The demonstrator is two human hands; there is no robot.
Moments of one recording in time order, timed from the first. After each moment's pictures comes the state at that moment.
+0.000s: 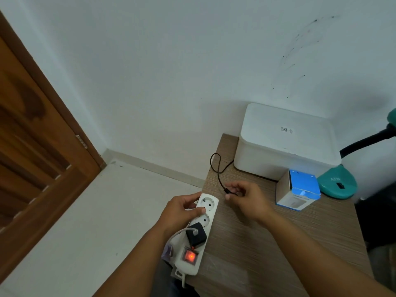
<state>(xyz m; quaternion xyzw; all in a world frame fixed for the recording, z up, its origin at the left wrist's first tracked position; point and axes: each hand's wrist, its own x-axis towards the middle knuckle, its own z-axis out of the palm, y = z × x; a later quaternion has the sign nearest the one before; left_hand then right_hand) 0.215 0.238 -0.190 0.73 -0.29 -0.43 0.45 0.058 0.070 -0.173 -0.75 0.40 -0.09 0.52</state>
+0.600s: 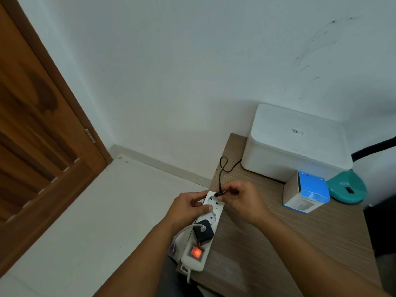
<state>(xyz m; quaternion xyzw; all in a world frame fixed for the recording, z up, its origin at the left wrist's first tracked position) 0.217 0.239 -0.197 0.69 -0.29 -0.46 0.48 0.080 0.098 -0.158 -0.82 0.30 -0.11 0.47</state>
